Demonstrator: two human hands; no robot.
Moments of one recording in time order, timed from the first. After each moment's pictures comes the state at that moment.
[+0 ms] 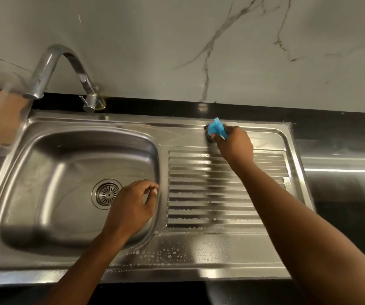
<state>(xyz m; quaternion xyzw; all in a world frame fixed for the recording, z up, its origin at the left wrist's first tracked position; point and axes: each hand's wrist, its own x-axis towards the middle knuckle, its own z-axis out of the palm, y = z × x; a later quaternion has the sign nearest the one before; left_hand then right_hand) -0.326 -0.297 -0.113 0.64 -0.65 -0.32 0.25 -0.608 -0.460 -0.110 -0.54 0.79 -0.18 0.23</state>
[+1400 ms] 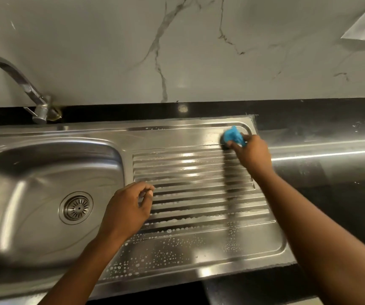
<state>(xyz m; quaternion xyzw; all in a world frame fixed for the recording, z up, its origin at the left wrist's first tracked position) -0.402 -0.309 -0.117 0.61 -0.68 -0.32 0.25 -0.758 -0.418 -0.112 -0.51 0.81 -0.19 0.21</state>
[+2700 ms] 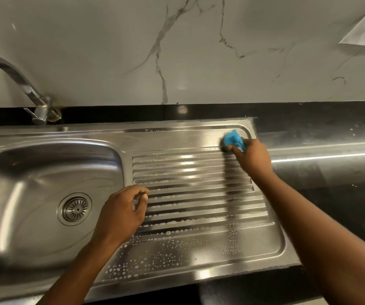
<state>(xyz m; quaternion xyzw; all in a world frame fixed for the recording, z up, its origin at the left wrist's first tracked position) -0.390 -0.306 -0.122 0.62 -0.67 -0.31 0.25 -0.760 -0.416 -0.111 -0.54 0.81 -0.15 0.20</state>
